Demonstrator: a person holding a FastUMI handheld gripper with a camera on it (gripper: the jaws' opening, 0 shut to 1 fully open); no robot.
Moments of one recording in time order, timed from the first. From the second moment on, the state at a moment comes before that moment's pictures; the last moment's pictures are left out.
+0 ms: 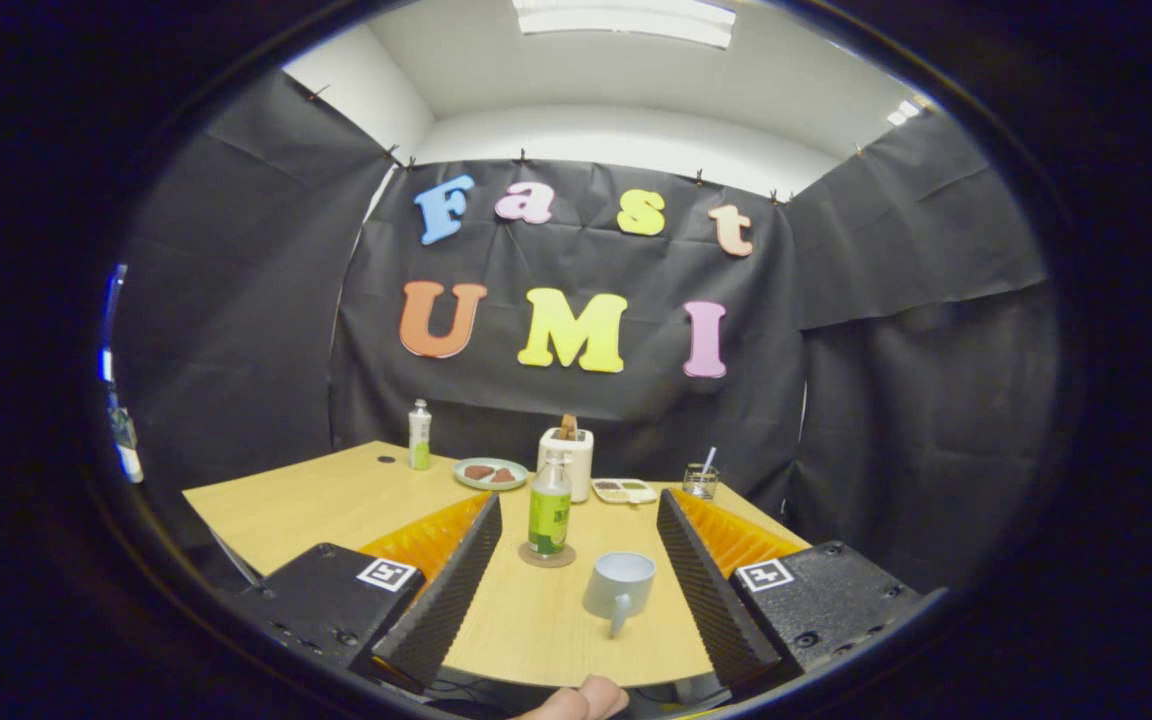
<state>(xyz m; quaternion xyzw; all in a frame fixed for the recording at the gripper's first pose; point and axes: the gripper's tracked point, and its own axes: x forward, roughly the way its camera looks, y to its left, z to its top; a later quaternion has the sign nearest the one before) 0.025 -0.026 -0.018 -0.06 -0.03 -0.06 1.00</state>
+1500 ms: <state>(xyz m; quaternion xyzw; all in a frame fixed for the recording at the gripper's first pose) 0.008 -0.032 -0.024 -0.02 -0.04 -0.05 1.00</state>
